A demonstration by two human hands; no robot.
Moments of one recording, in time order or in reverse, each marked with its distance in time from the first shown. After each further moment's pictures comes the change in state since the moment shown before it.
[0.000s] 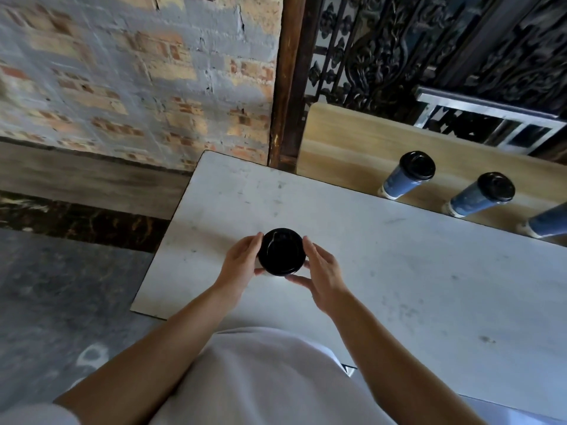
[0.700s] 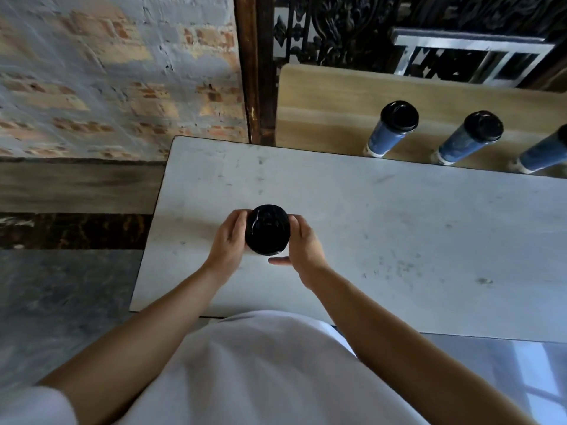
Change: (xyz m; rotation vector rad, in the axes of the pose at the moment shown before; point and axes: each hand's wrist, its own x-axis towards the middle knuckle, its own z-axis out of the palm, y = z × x) left_hand 0.005 0.008 0.002 0.293 -0.068 0.316; right_hand 0.003 0.011 0.015 -0.158 0.145 -0.065
